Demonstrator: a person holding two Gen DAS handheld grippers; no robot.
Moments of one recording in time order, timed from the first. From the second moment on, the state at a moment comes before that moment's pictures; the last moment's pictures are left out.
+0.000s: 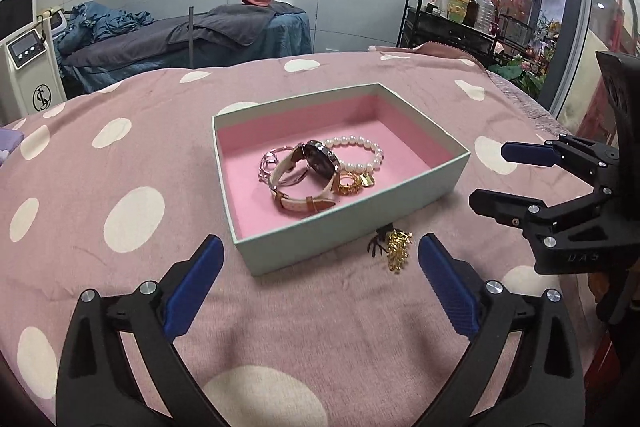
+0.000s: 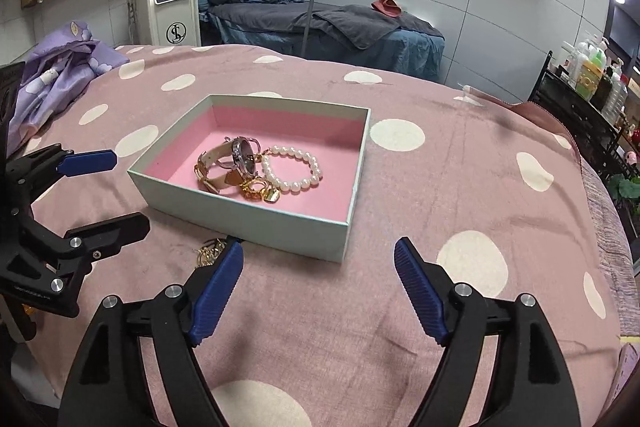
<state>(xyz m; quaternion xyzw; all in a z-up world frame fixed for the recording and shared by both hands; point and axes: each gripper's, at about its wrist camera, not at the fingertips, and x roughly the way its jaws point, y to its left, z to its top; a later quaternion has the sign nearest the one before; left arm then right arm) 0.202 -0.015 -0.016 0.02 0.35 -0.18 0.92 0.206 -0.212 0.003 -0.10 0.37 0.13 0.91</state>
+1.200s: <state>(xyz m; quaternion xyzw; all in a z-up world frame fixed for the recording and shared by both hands) 0.205 -0.042 -0.054 0.03 0.41 -0.19 0.89 0.192 -0.206 -0.024 -0.06 0.42 0.15 0.89</state>
